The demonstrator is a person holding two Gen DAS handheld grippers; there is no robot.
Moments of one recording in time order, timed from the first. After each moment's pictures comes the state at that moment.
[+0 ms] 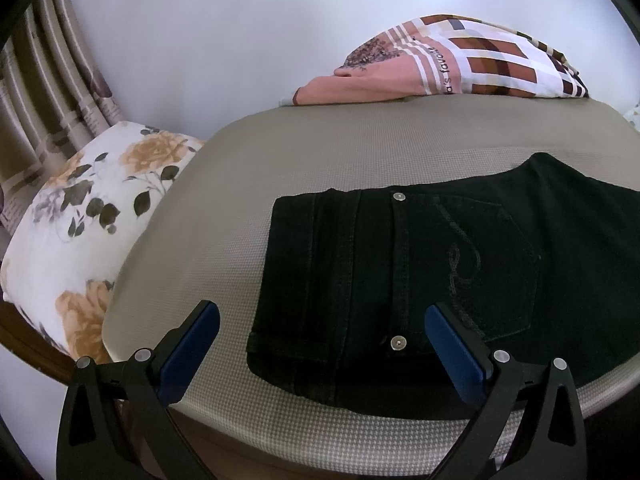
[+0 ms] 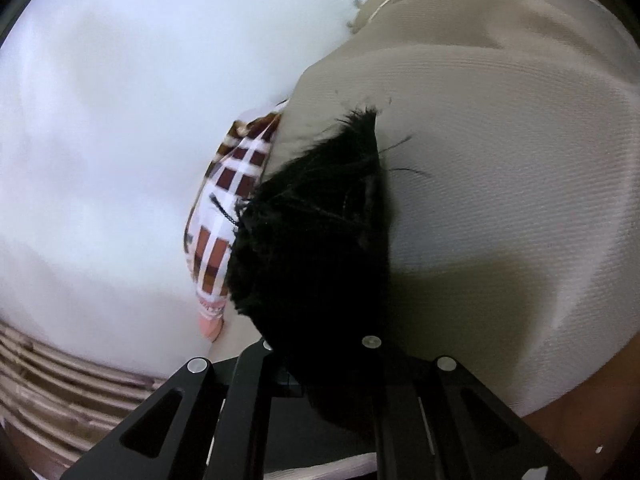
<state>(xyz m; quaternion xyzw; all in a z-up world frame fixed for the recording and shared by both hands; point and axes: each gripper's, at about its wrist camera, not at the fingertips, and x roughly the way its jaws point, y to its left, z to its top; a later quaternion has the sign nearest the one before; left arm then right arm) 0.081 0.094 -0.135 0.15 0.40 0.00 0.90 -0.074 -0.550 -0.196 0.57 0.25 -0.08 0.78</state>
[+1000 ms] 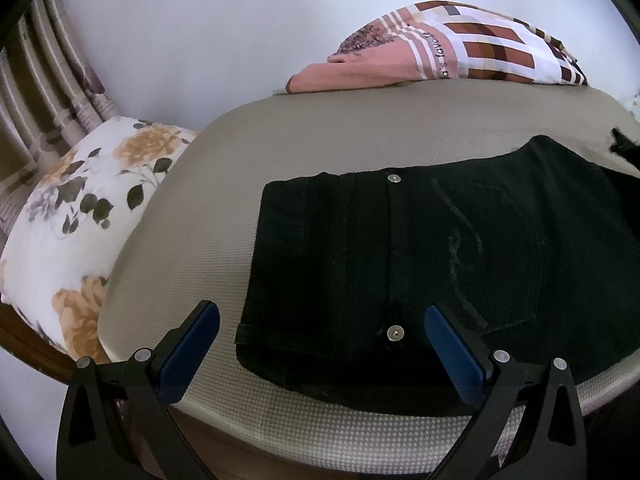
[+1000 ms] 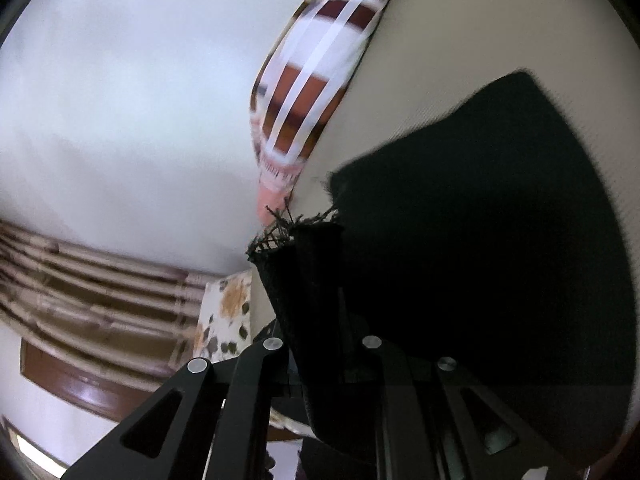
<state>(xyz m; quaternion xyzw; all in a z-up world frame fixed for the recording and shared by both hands) 0.083 0.087 -0.145 0.16 0.42 -0.01 0.89 0.064 -0.374 -0.179 0.54 0.35 0.12 0.76</state>
